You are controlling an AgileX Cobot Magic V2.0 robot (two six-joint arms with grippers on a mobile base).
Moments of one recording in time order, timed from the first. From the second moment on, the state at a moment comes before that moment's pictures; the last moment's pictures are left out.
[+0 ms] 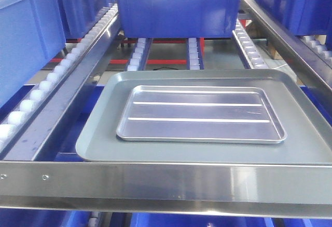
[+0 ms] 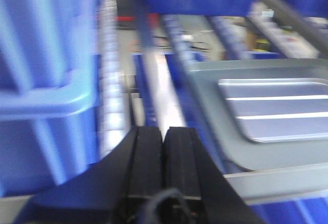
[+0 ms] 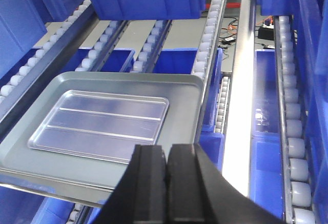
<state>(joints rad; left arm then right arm) -0.24 -0.01 -0.18 -0.10 0.40 0.05 0.34 0.06 -0.47 -0.19 0.71 0.34</state>
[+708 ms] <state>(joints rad) -0.07 -0.01 0.03 -0.11 0.01 0.06 0.34 0.06 -0.47 -0.19 0.71 0.34</state>
